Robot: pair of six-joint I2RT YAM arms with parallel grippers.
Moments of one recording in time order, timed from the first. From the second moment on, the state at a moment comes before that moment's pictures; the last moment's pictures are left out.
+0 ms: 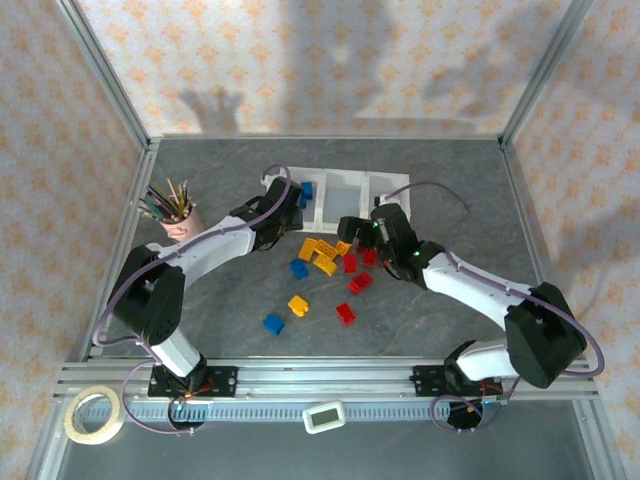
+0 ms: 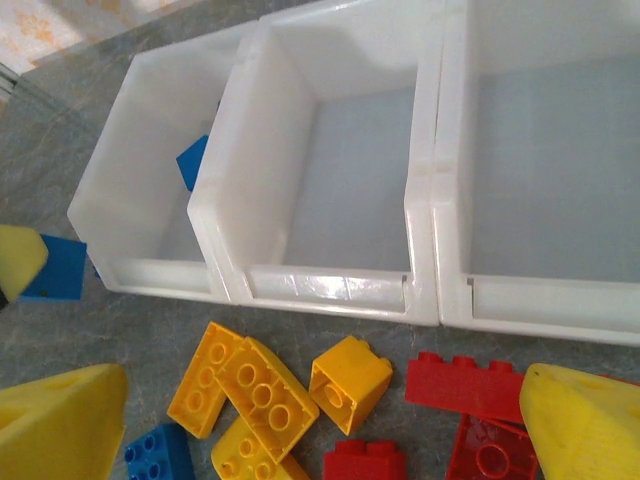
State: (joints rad) left arm -0.52 1.64 1.17 -0.35 -0.30 -0.57; right arm 0.62 1.34 0.80 -0.07 0.16 0.63
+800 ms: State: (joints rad) left arm -0.46 2.08 1.61 -0.42 -0.36 -0.53; right arm 0.60 1.36 0.88 -0.13 0.20 0.62
